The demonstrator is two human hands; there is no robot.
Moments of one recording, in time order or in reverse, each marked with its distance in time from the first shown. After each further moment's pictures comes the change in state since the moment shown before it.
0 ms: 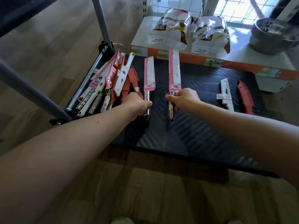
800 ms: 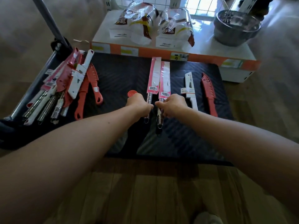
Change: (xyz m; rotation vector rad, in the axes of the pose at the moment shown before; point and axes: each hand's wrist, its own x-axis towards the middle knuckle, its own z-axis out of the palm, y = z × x) left_hand -0.007 0.059 0.108 0.174 -0.079 0.088; right_hand -0.003 0.079 -0.036 0.038 -0.016 0.154
